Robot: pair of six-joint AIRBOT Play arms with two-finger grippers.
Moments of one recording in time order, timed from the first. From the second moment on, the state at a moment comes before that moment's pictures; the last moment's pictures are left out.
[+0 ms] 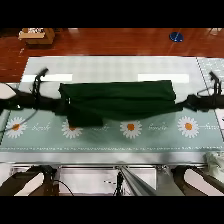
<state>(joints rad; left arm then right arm) 0.02 -1.04 0.85 0.90 -1.17 -1.20 -0.42 -1.15 0.89 -0.93 1.20 1.15</state>
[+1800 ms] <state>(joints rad) 0.11 -1.83 1.55 0.90 -1.21 -1.22 -0.18 -1.67 1.27 -1.09 0.84 1.33</state>
